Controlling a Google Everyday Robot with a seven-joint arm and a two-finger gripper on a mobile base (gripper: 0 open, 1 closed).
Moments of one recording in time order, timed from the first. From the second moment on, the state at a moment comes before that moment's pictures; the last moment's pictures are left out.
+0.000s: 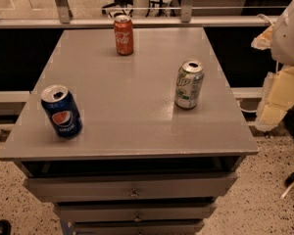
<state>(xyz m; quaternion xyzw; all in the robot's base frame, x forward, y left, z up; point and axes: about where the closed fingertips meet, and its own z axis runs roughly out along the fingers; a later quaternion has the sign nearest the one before) 0.438 -0.217 0.976 -0.60 0.78 -0.03 0.16</state>
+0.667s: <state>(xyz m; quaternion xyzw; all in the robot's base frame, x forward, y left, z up) 0.454 -0.168 0.963 -0.61 0.77 -0.01 0.18</state>
